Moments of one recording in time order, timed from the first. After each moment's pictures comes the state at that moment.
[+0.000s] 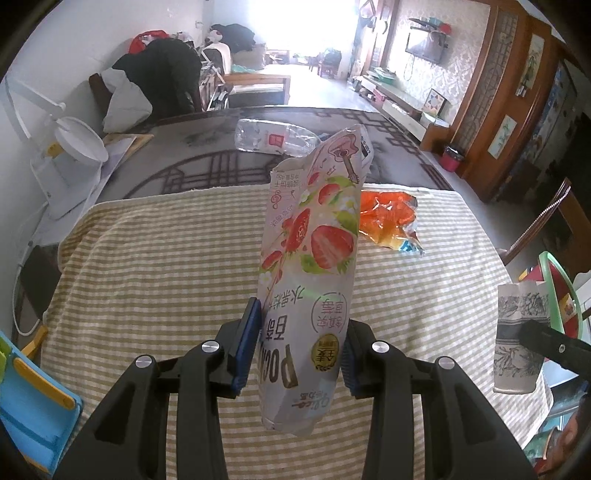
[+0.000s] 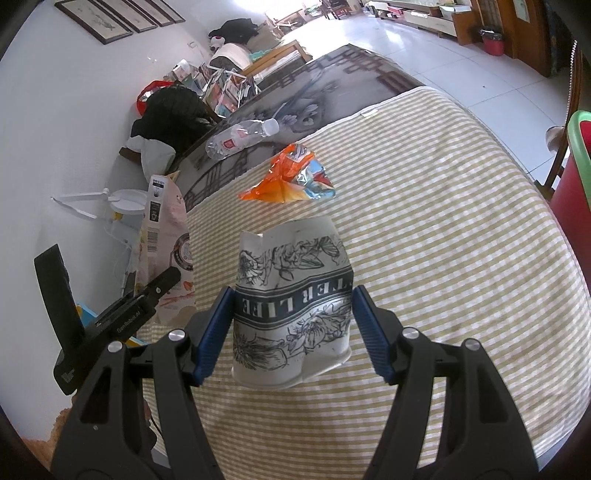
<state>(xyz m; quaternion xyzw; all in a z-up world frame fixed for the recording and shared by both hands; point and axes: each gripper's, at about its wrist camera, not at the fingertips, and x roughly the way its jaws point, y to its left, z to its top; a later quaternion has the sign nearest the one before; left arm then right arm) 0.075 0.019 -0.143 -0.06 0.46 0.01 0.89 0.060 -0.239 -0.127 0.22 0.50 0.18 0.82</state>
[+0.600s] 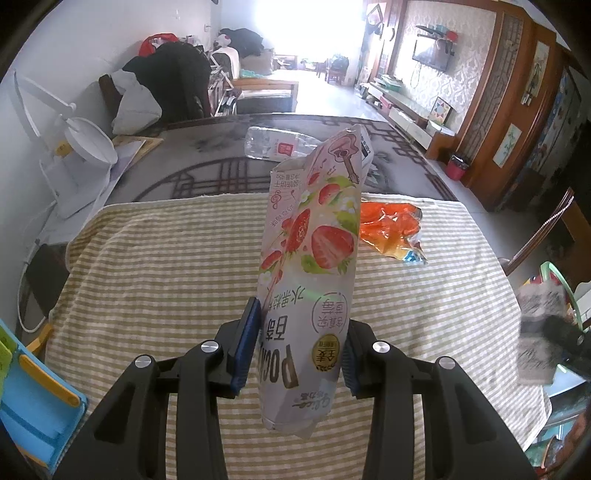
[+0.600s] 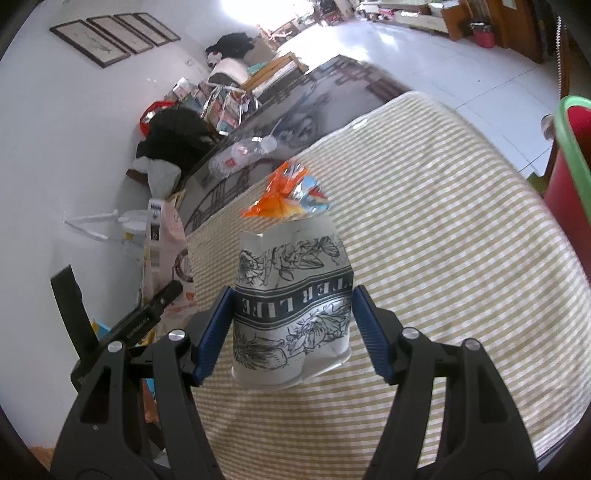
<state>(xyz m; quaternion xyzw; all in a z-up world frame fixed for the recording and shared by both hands) 0.072 0.022 -0.137 -0.06 0.45 0.03 0.89 0.056 -0.269 -0.114 0.26 0.47 0.17 0.83</state>
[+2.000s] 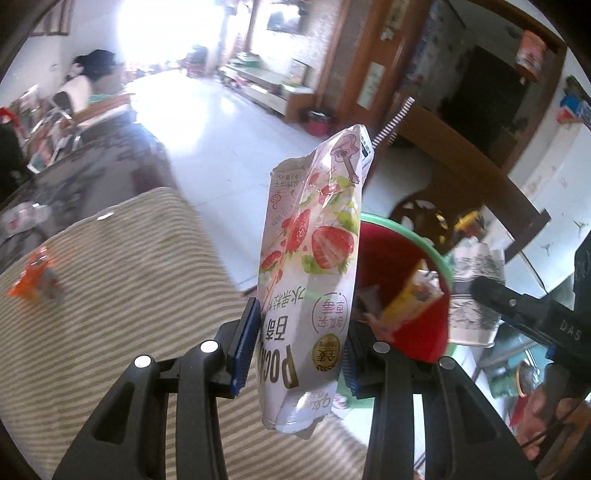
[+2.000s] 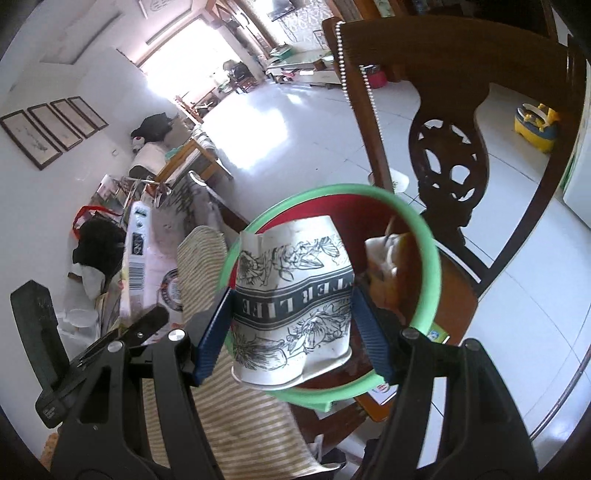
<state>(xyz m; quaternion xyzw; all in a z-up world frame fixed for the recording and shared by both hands) 0.102 -0.383 -0.120 0.00 0.46 -0.22 0.86 0.016 -0.618 -0.111 0.29 0.41 0.00 0.86</state>
